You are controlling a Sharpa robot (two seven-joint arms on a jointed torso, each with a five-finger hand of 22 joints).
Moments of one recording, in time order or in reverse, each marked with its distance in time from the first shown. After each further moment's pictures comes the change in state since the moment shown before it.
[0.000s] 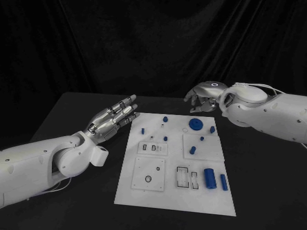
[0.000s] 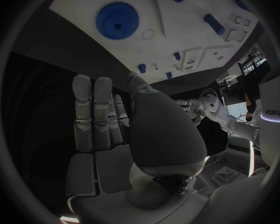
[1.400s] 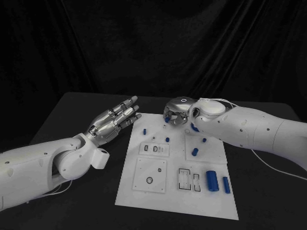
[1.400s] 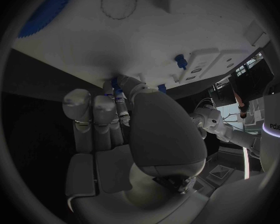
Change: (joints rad) left arm 0.000 -0.008 0.000 0.025 0.000 -0.007 0.010; left_hand 0.000 0.000 -0.008 -0.003 0.000 0.000 0.000 0.000 0.000 0.000 -0.007 0.000 -0.001 0.000 -0.007 0.000 -0.001 0.000 0.000 -0.007 0.000 0.000; right arm -0.122 0.338 0.000 -0.334 -0.001 -0.014 0.122; right_hand -0.003 0.013 0.197 -0.103 0.154 0.275 0.034 0.001 0.016 0.100 0.001 -0.181 -0.084 0.182 0.009 0.213 0.287 -0.017 0.160 -0.002 0.256 0.172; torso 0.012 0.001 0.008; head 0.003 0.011
